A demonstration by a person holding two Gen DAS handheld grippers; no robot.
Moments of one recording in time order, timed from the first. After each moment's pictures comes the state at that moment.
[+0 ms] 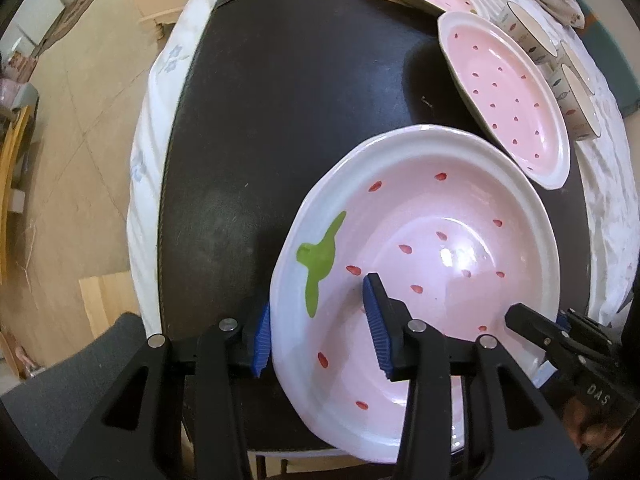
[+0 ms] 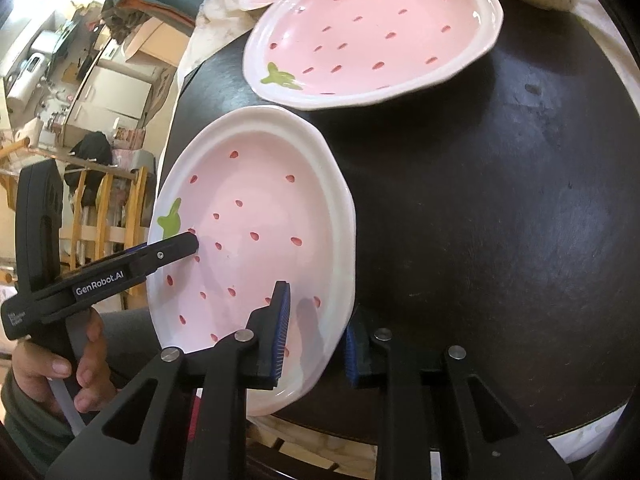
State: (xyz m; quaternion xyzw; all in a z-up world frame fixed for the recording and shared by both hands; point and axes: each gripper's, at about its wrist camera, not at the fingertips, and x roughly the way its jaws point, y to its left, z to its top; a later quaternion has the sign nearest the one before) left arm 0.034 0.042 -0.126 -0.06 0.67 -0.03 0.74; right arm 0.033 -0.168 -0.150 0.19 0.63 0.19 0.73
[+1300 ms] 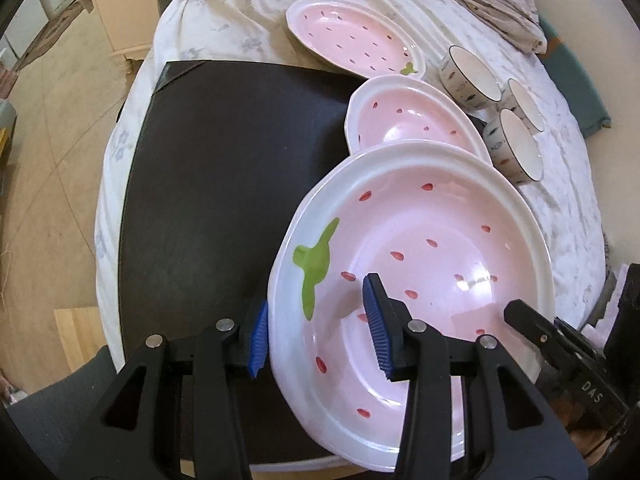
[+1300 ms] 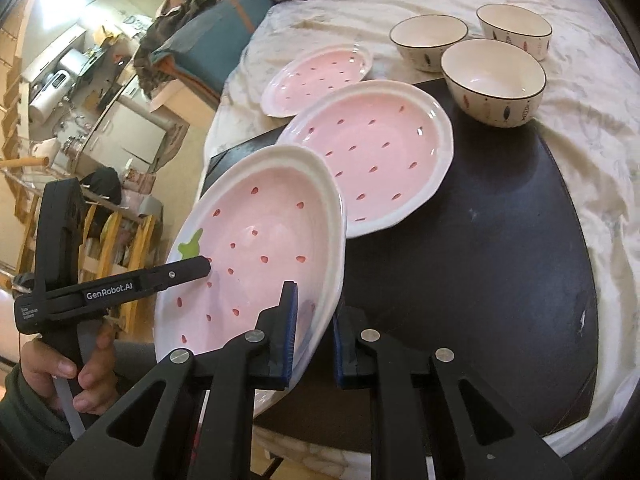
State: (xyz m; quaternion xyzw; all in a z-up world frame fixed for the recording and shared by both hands) left arm 0.078 0.009 -0.080 -0.09 0.62 -0.08 0.77; right arm 0.041 -0.215 -0.084 0.19 0.53 0.17 0.81
